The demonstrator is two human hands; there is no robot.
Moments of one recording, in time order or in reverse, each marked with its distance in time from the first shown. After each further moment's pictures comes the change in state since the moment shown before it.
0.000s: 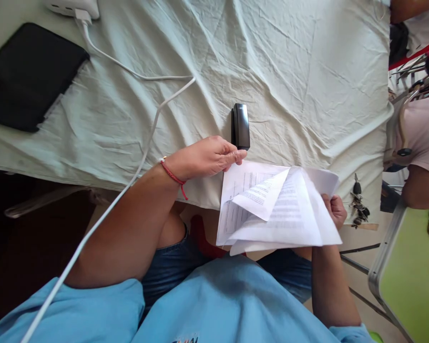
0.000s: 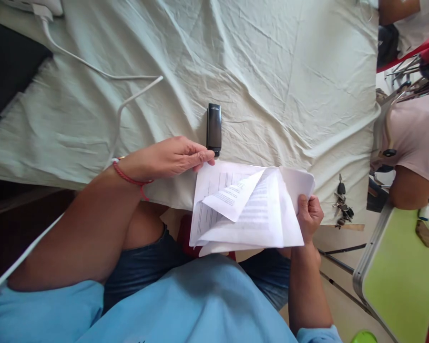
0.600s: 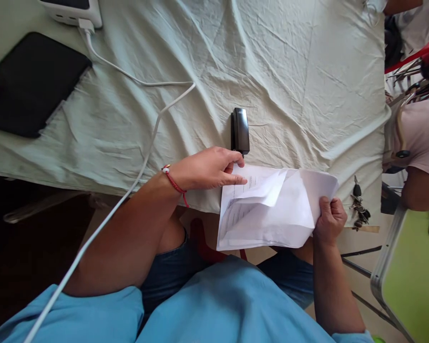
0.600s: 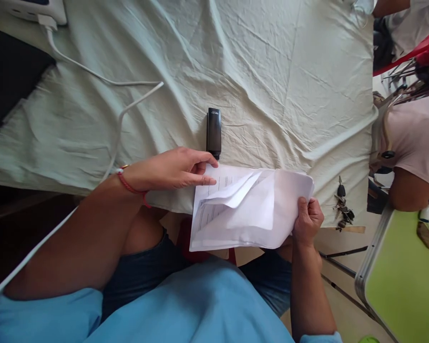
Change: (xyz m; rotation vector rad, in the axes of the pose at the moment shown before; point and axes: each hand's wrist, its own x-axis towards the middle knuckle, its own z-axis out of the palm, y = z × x) left_hand 0.000 -0.001 0.007 0.144 -0.085 0.011; right_hand 0.000 -0.007 0.006 0.012 0.042 -0.003
